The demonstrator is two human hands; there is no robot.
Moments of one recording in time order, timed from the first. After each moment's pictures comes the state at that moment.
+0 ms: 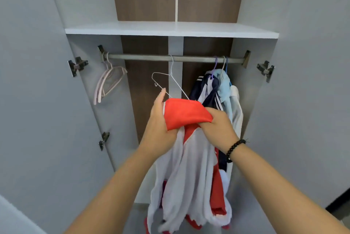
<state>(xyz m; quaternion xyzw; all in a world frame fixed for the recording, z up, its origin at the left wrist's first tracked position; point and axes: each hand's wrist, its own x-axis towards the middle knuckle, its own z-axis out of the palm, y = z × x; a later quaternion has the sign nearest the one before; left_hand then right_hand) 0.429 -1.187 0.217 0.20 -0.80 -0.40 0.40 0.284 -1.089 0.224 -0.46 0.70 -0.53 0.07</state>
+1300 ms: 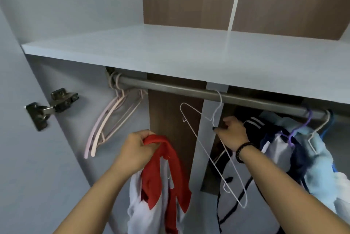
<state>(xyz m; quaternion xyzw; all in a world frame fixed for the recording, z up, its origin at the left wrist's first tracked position) 0.345 -1.508 0.210 0.45 -0.72 -0.43 0.32 0.064 -1.457 0.185 -0.36 0.83 -0.39 0.15</state>
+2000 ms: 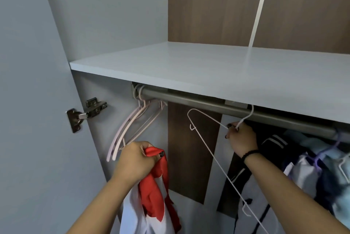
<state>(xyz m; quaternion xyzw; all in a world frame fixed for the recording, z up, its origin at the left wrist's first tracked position) 0.373 -1.501 0.215 0.54 -0.73 -0.26 0.33 0.086 -1.475 0.217 -0.41 0.79 -0.45 0.11</state>
